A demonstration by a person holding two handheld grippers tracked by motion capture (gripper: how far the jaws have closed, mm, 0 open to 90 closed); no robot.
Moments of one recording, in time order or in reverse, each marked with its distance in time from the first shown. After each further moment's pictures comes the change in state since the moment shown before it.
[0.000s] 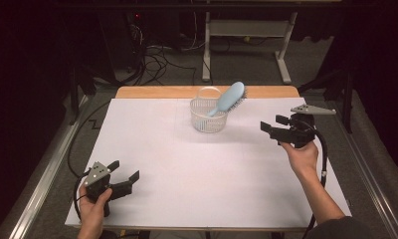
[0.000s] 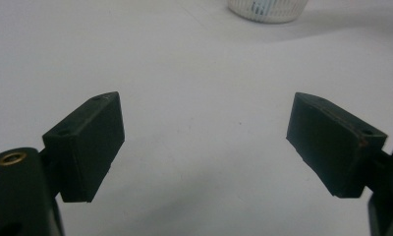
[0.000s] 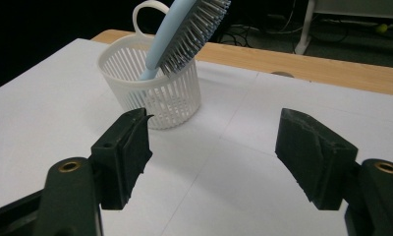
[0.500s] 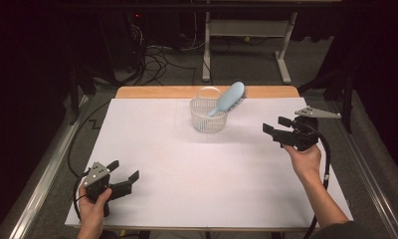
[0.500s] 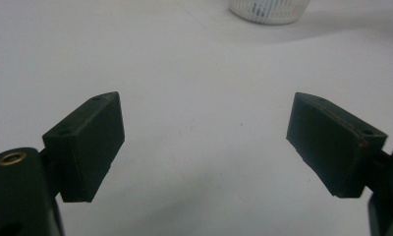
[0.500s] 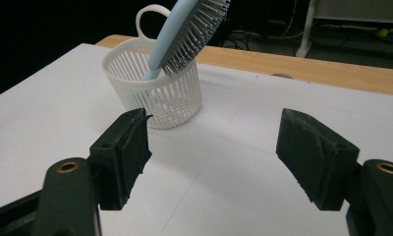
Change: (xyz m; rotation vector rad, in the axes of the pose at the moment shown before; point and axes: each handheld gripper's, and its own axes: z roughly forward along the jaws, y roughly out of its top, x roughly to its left) left arm 0.000 0.000 -0.001 -0.005 0.005 0.002; right arm -0.002 -0.006 -0.008 -0.024 0.009 0.005
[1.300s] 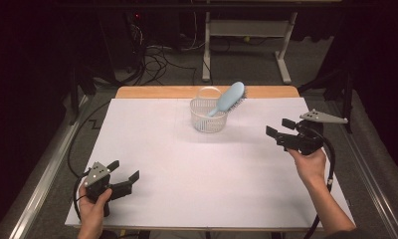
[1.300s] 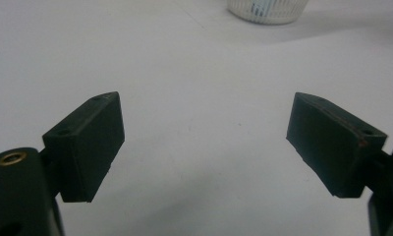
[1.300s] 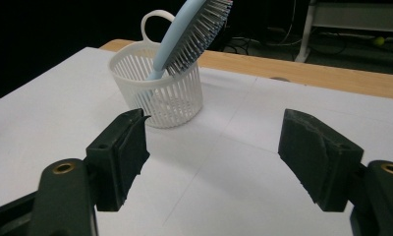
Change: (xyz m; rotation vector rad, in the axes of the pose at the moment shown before) left arm 0.000 0.000 0.000 0.000 -0.003 0.003; right arm 0.002 -0.006 -0.014 -0.028 0.002 -0.008
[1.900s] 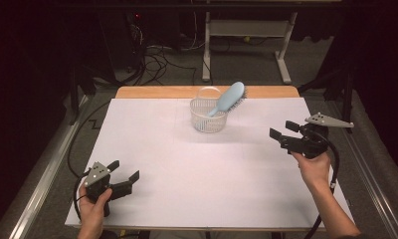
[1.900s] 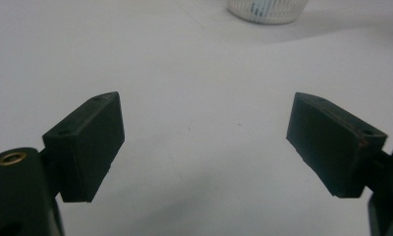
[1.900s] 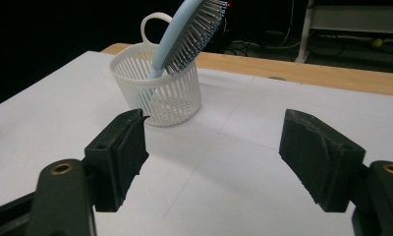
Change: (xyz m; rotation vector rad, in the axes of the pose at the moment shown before) left arm 0.000 0.000 0.000 0.001 -0.001 0.001; right arm -0.003 -0.007 -0.010 -0.020 0.001 0.010
